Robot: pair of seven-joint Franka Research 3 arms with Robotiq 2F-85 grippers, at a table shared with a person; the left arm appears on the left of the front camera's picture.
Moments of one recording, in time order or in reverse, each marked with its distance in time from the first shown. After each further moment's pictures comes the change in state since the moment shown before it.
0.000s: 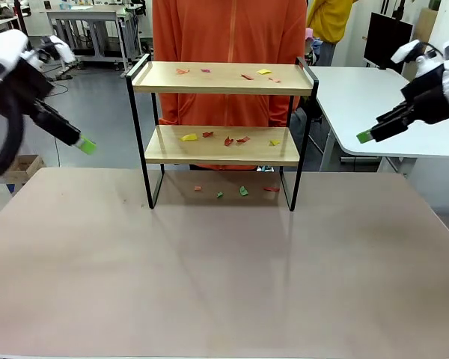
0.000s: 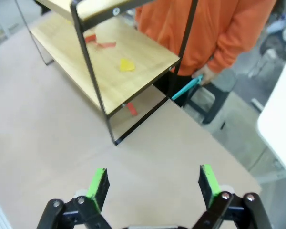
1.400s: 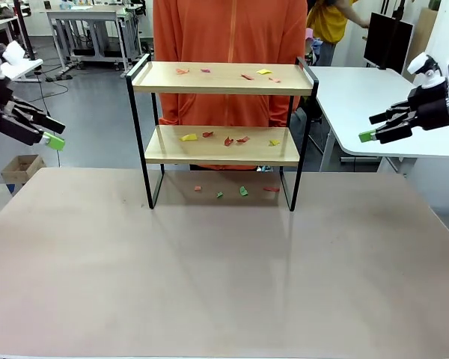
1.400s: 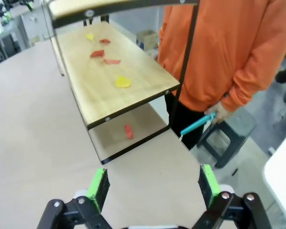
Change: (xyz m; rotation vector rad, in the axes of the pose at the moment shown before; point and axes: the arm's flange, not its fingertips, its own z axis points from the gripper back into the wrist) left arm -0.063 0.104 -0.002 -0.168 -0.223 -0.189; right arm -0.037 -0.082 -0.050 0.181 -0.221 0.094
